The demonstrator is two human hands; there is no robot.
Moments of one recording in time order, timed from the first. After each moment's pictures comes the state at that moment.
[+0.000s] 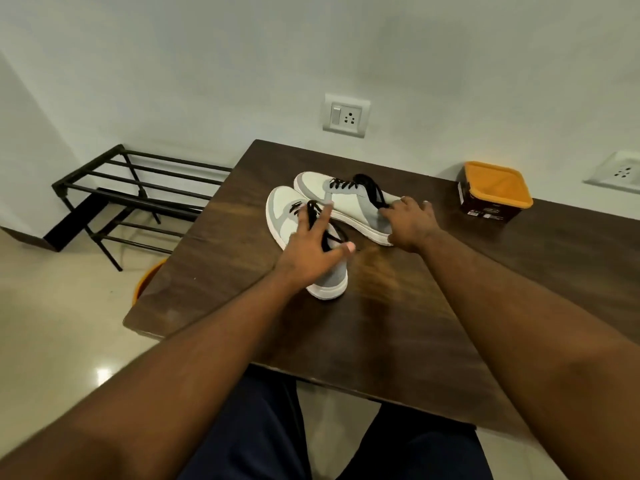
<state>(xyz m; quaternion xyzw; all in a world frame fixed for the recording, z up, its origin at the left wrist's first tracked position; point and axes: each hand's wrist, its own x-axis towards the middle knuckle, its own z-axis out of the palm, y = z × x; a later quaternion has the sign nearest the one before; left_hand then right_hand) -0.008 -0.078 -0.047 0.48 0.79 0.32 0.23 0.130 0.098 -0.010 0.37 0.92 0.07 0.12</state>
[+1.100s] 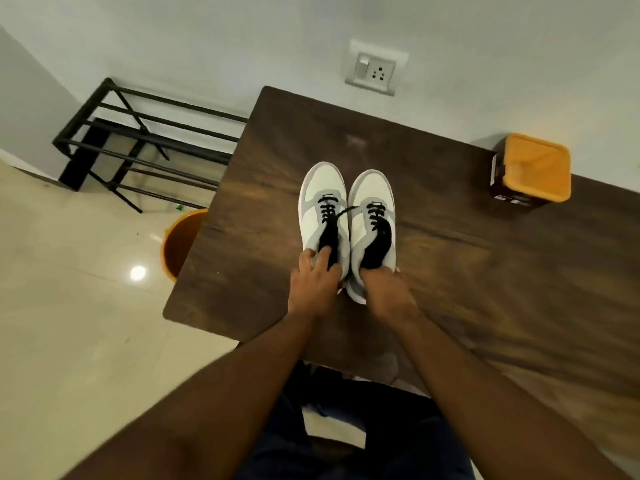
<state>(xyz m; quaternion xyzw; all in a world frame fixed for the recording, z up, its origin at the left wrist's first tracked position) 0.001 -0.104 -0.039 0.50 0.85 0.13 0.13 0.117 0.001 -0.013 0.36 0.88 -0.18 0.25</state>
